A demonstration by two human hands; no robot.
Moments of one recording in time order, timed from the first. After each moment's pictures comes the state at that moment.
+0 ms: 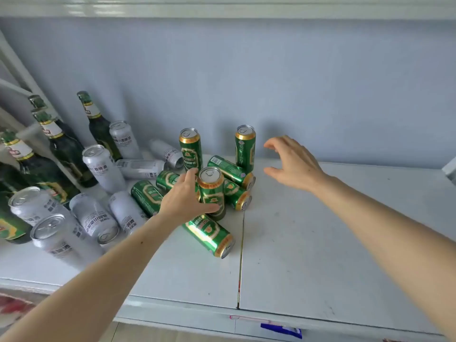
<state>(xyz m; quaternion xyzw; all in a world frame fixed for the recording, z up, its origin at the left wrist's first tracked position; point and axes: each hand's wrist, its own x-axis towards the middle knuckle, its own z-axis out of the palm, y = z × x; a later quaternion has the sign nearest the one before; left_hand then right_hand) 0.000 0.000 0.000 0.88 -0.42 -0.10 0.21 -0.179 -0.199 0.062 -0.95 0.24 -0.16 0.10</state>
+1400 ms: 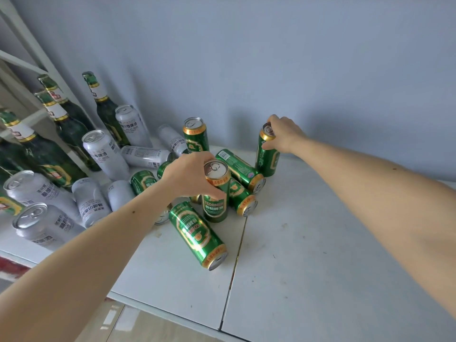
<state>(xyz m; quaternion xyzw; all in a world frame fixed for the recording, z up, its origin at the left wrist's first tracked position) 0.021 -0.060 0.026 0.88 -0.43 -0.10 0.16 -0.055 -0.313 0.023 -0.94 0.30 -0.04 0.17</state>
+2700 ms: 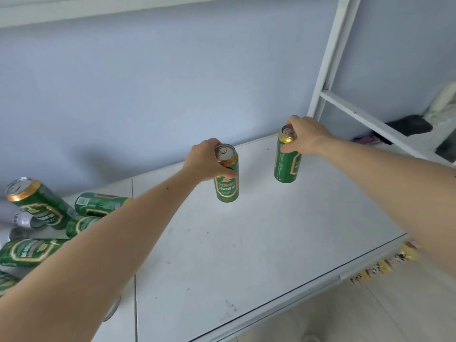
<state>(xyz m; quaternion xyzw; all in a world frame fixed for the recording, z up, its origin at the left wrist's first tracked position) -0.202 -0.277 0.042 0.74 -0.58 -0.22 0.24 -0.438 -0.381 0.065 -0.80 0.59 -0.08 0.13</state>
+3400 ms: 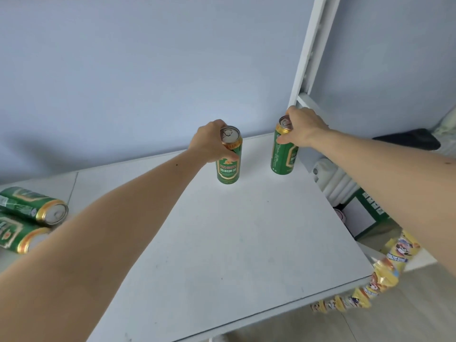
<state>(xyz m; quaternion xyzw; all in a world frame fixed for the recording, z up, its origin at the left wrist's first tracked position) -0.343 -0.411 0.030 0.76 -0.55 -0.23 0.27 -0.548 -0.510 0.054 -0.81 0.57 -0.06 0.13</state>
